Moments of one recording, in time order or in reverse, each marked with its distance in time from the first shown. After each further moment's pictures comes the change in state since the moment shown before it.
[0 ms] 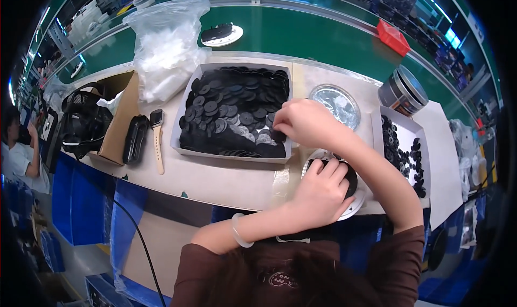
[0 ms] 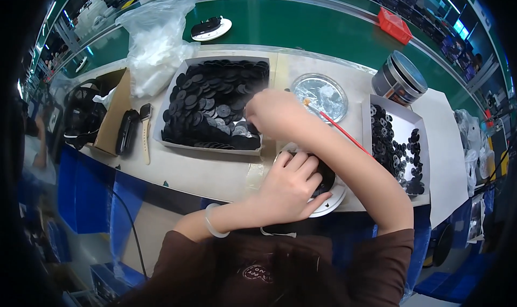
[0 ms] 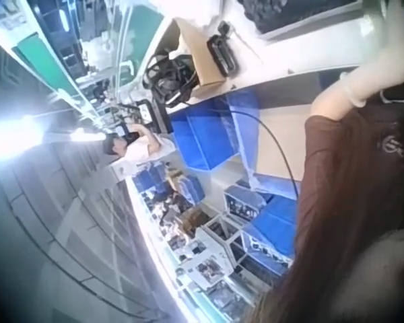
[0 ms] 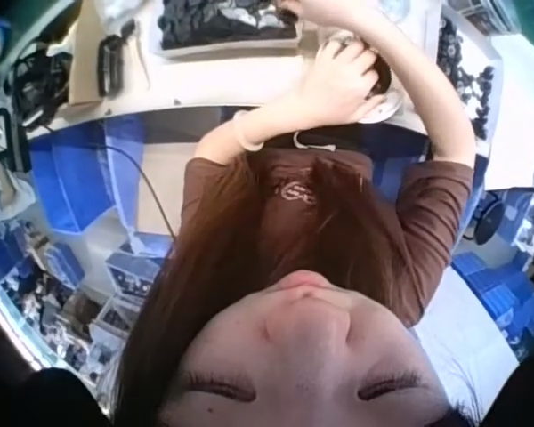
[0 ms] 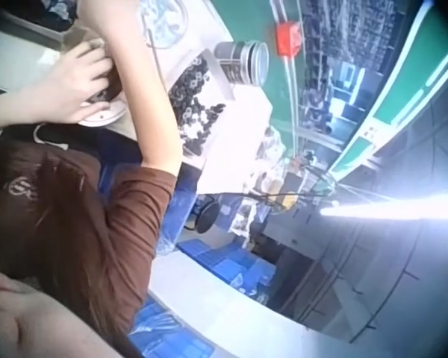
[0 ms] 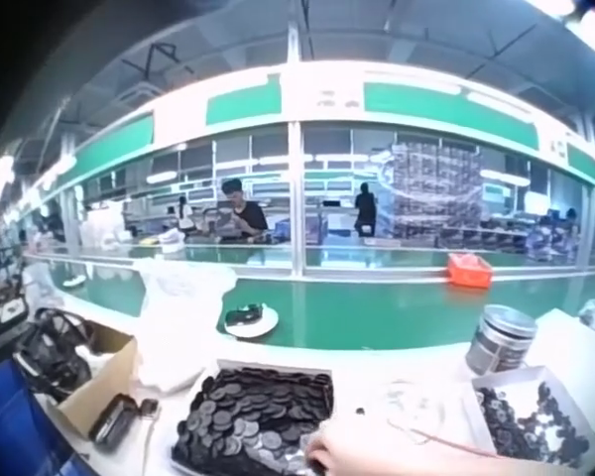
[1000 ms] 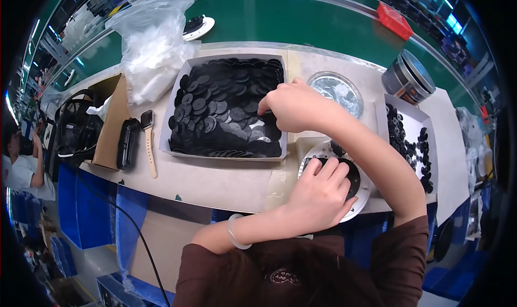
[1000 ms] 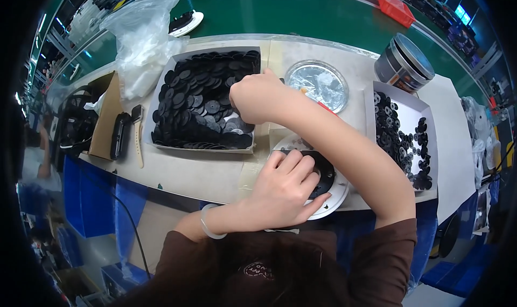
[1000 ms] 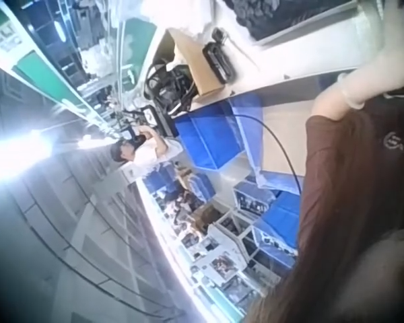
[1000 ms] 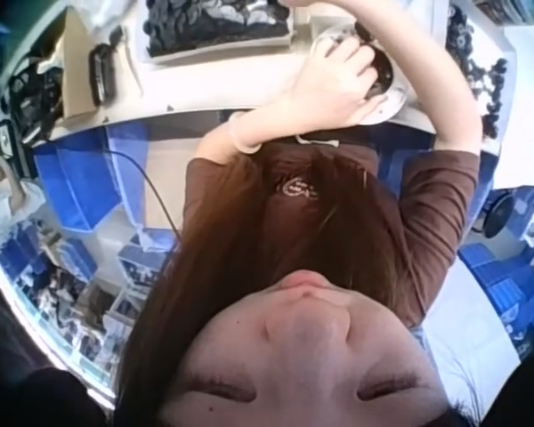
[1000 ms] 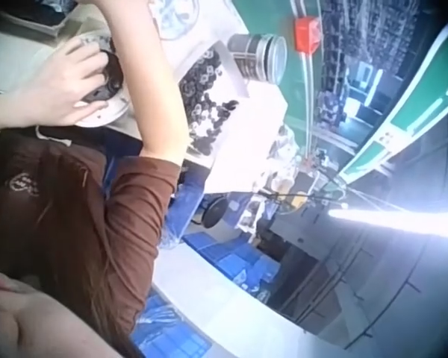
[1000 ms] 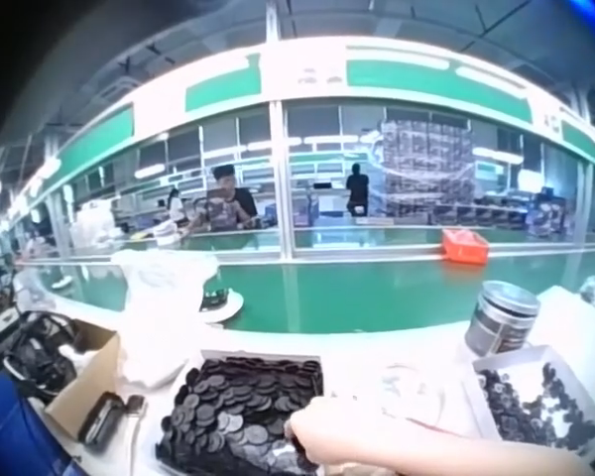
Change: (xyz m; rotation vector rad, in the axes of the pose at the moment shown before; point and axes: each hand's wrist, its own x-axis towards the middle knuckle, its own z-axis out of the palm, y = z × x) left_hand 0.005 0.001 -0.003 -0.003 -0.033 -0.010; right_hand 0.024 0.005 -0.007 -0.205 -0.196 -0.053
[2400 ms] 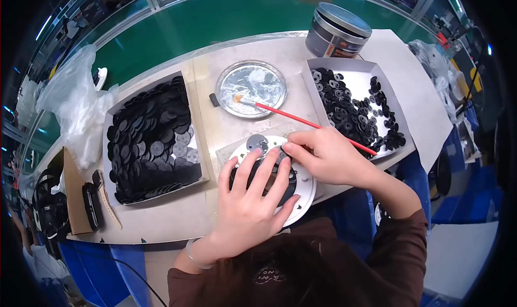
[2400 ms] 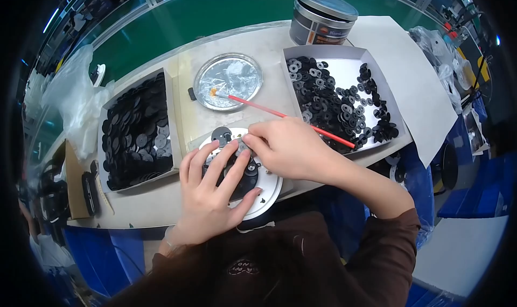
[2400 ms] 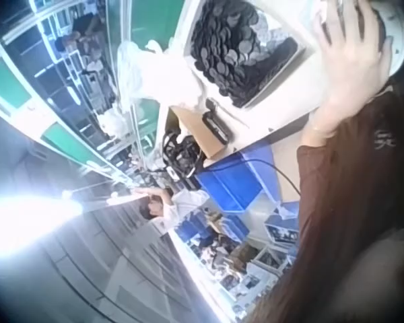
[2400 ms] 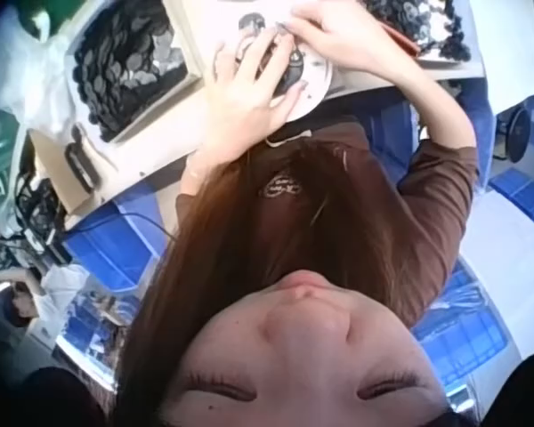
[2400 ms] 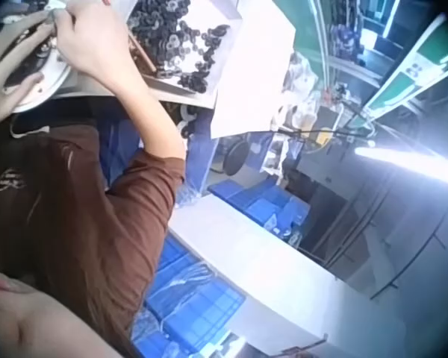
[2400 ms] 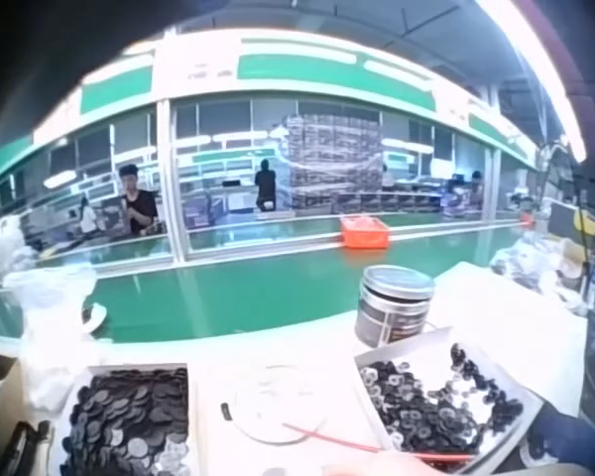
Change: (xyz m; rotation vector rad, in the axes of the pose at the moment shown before) left_hand 0.010 0.005 -0.009 0.134 -0.181 -0.002; right_hand -0.172 0.033 0.041 0.761 0.378 0.392
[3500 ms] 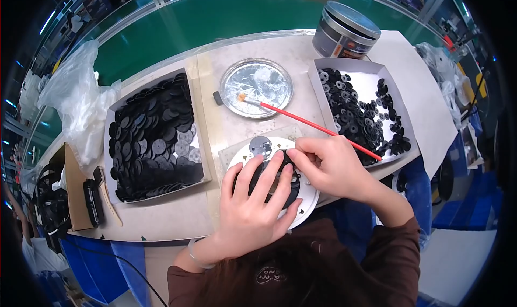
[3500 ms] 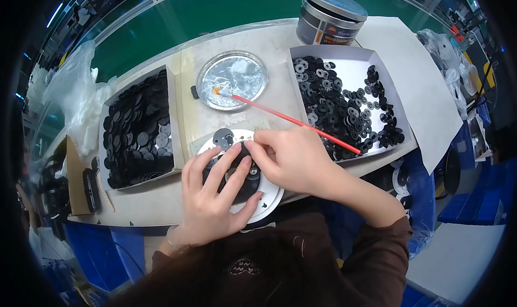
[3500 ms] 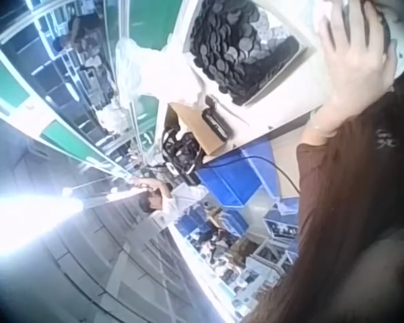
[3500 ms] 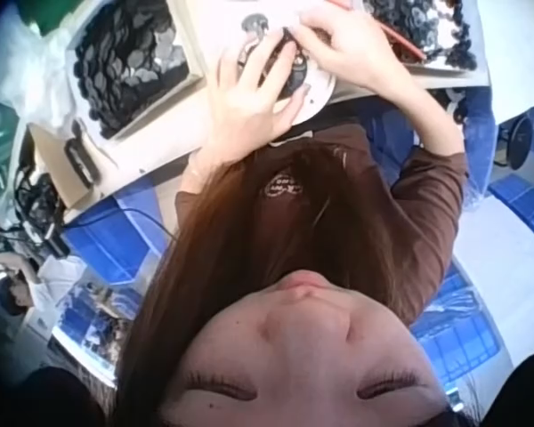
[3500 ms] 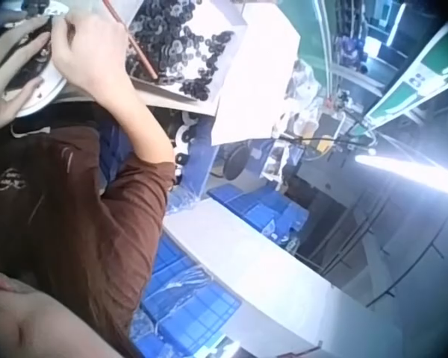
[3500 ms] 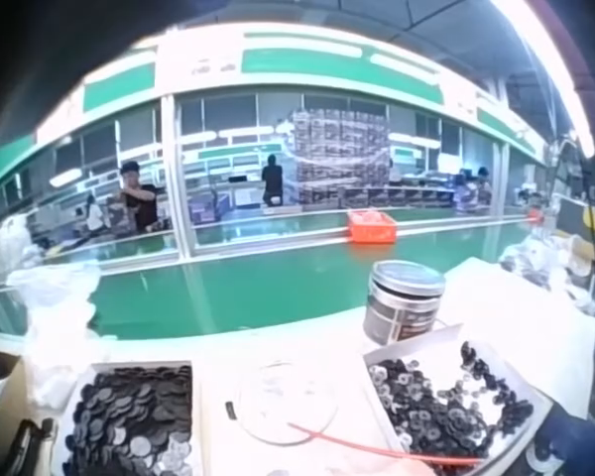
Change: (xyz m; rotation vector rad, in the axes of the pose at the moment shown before) left_hand 0.001 0.002 0.001 0.006 0.024 -0.014; right_hand -0.007 0.000 0.008 -0.043 0.105 -0.027
